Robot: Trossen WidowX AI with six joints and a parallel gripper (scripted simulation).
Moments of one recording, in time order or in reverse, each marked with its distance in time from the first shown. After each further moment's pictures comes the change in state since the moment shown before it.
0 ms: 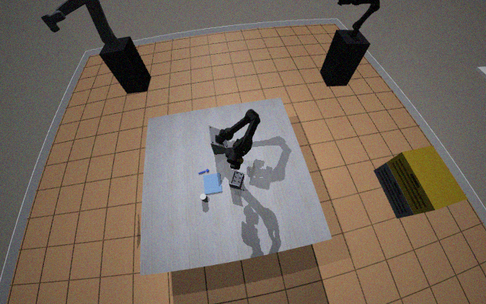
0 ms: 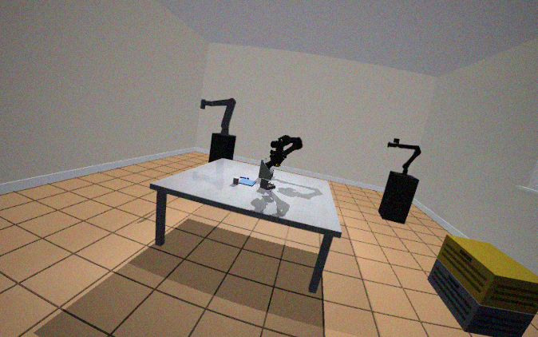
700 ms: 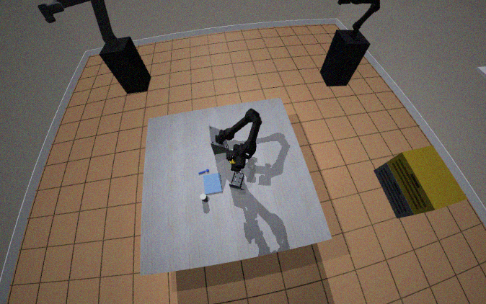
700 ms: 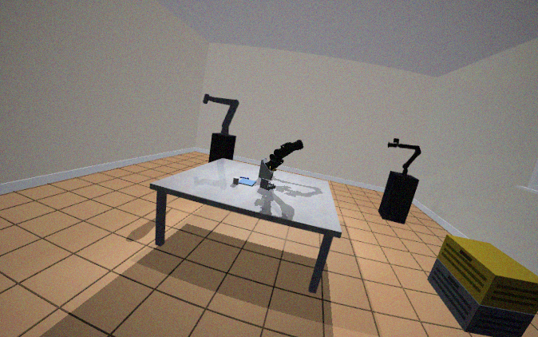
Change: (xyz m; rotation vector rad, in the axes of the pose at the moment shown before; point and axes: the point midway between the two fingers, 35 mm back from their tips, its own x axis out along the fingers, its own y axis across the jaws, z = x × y) arm 0.045 -0.006 0.025 -0.151 -0.321 -0.032
